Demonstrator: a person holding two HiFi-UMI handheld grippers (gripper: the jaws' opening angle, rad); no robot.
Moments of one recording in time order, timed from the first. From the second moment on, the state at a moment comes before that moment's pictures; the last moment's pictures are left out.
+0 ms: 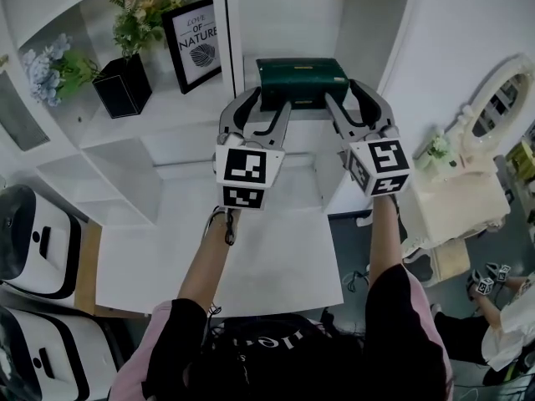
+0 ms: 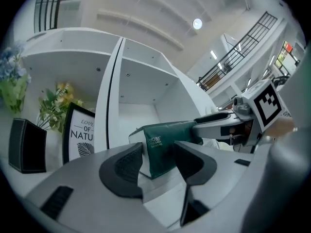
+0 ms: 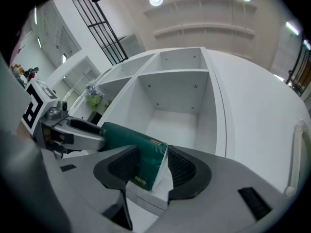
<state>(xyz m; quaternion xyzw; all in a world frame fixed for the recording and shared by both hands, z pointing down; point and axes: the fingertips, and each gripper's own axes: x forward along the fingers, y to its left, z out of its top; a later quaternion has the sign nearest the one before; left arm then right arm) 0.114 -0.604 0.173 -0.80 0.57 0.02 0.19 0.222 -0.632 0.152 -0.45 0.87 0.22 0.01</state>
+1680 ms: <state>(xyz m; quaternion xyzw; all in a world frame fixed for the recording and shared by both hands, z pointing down) 0.065 -0.484 0.264 -0.86 0.49 0.01 0.12 0.166 -0.539 0.233 -0.45 0.88 0.15 -0.03</state>
